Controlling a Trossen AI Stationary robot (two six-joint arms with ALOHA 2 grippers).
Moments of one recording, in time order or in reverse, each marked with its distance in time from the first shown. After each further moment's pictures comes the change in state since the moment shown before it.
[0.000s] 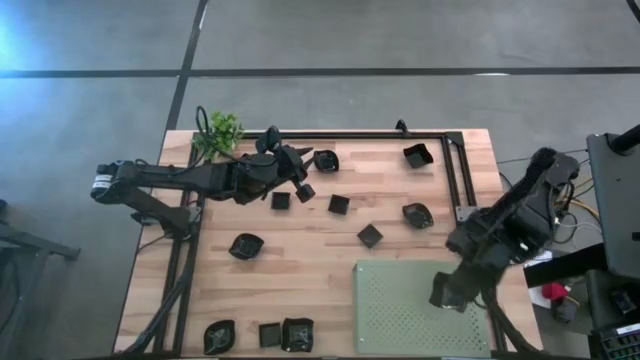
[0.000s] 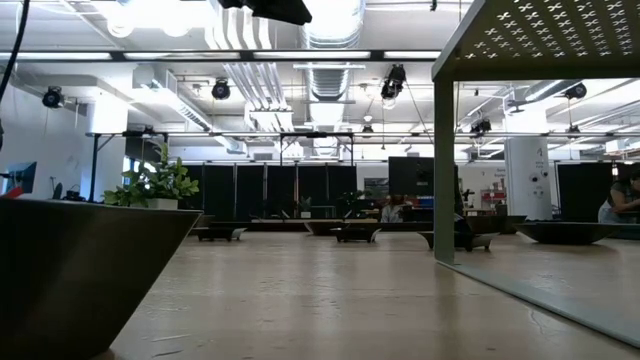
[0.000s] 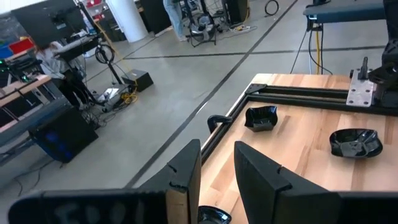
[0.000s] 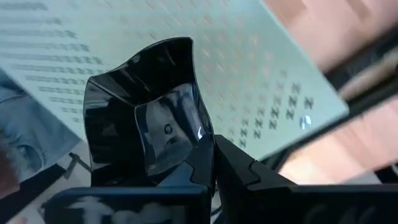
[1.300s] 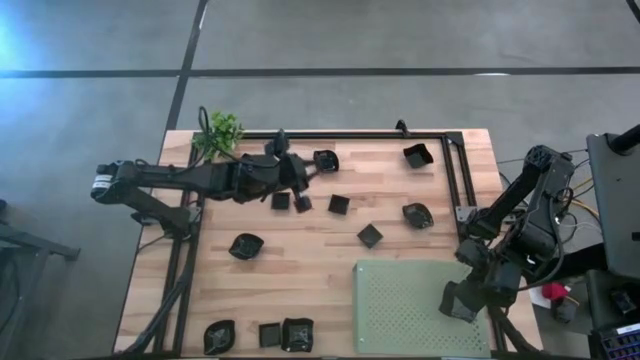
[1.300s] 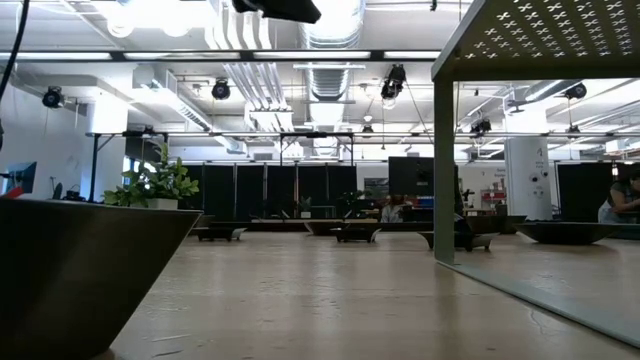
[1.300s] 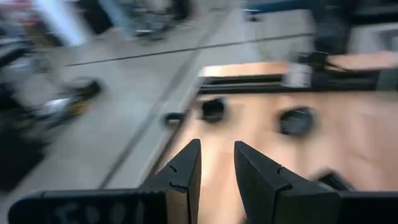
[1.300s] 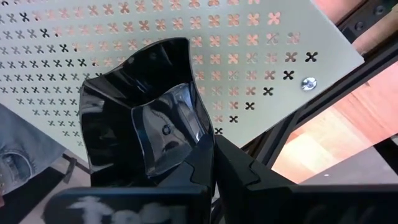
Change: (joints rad) left arm 0.000 0.000 -0.001 -0.060 0.255 0.039; right arm 0.136 0.002 -0.083 0.065 -0.008 0.197
